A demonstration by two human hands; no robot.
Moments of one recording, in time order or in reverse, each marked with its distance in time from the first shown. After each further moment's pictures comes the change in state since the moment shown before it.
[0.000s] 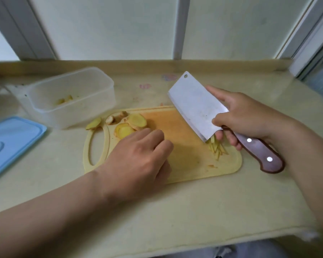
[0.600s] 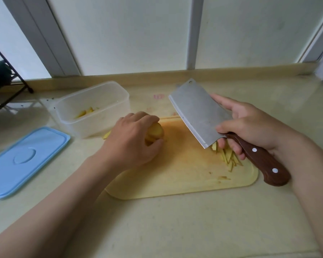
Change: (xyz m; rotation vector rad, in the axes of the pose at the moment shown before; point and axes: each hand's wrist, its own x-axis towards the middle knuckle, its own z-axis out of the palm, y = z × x) left_hand 0.019 -0.049 -0.013 -0.060 -0.162 -0.496; right_hand 0.013 0.010 0.008 0.324 -0.037 -0.040
